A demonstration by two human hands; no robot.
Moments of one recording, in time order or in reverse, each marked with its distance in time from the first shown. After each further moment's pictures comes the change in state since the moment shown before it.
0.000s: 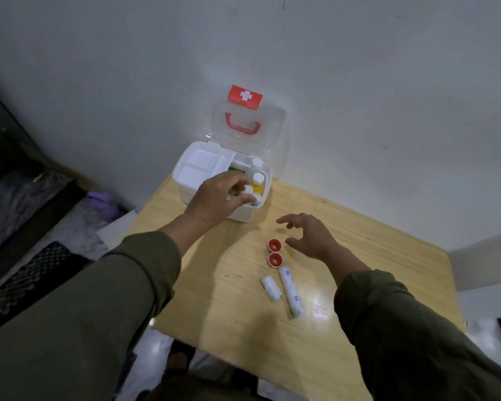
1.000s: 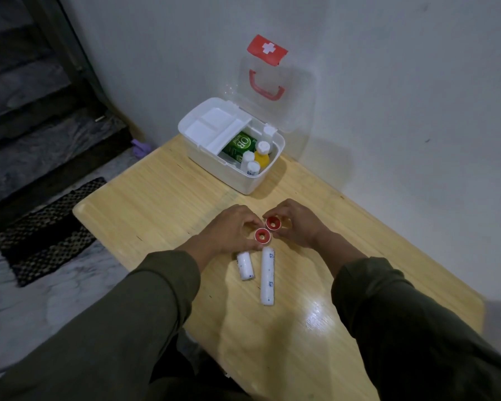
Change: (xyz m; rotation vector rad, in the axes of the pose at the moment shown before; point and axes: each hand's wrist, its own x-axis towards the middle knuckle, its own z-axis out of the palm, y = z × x) left_hand -0.071 0.005 0.122 0.074 -0.224 -0.358; right_hand 0.031 0.038 0.006 -0.101 -0.254 -0.484
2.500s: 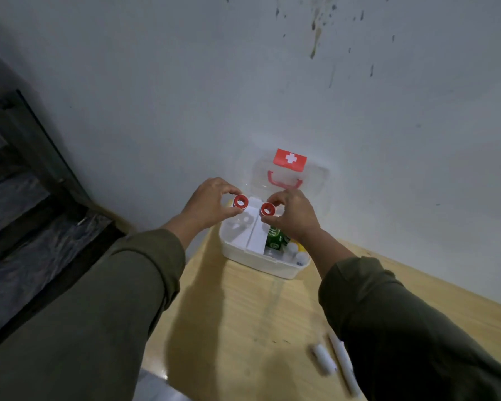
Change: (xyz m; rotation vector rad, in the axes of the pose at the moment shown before) left_hand 0.107 -0.042 -0.258 0.199 0.184 0.176; right_hand 0.144 -0.129 -0.097 0.081 0.606 0.356
